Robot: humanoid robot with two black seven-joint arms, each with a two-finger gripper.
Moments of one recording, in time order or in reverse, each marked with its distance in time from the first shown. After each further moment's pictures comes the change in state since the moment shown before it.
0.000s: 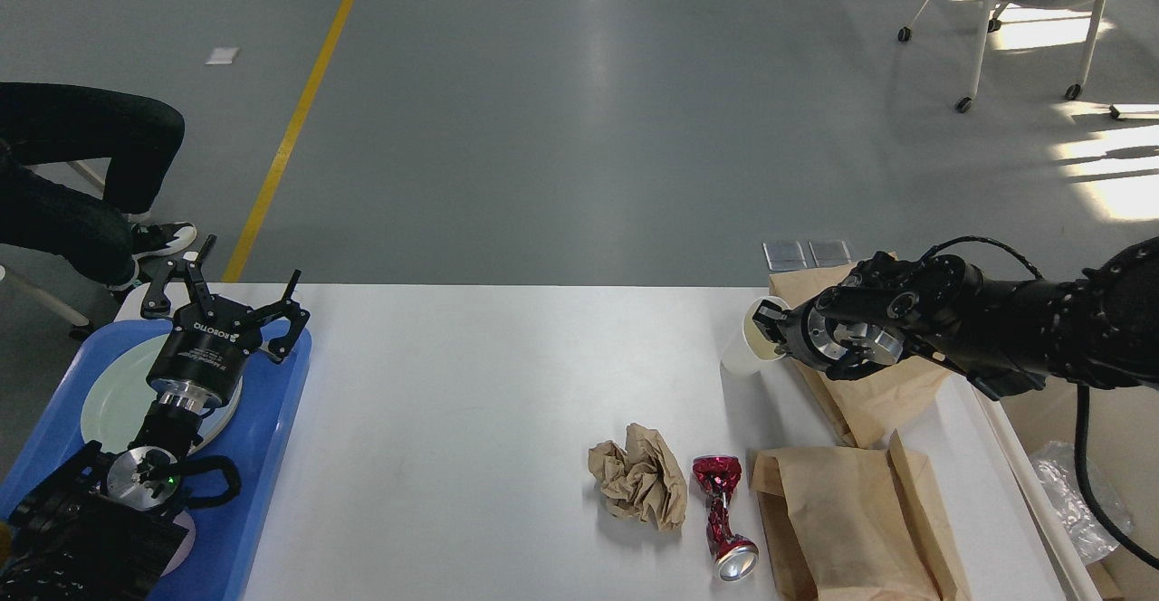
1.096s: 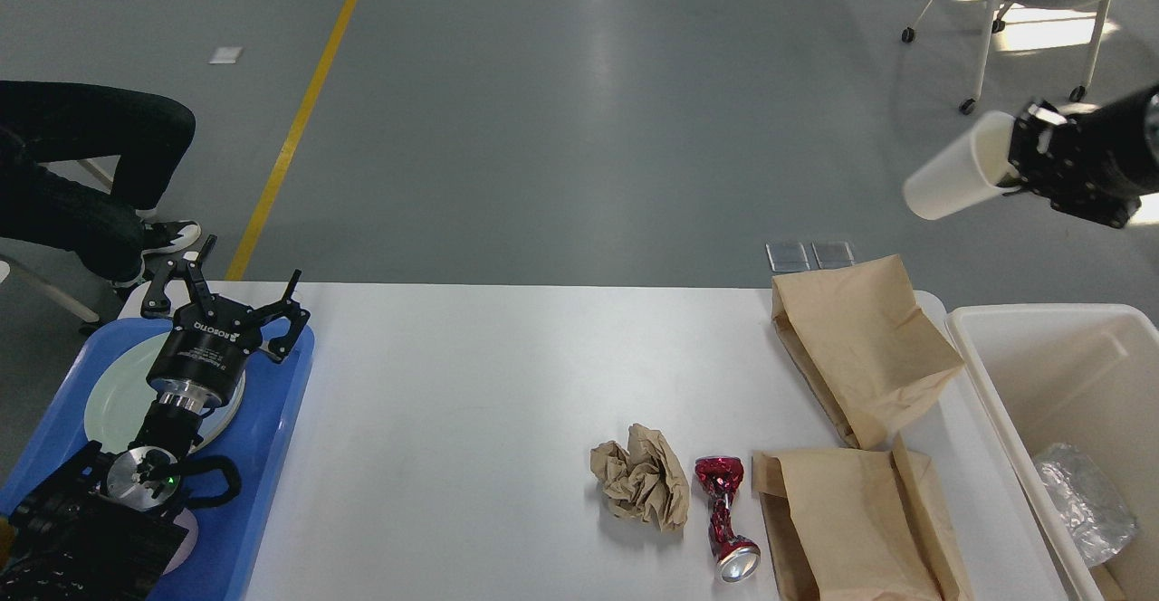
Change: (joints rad) left arm 0.000 0.000 0.000 0.000 0.000 0.000 0.000; right arm 0.274 -0.646 -0.051 0.033 -0.012 0.309 0.000
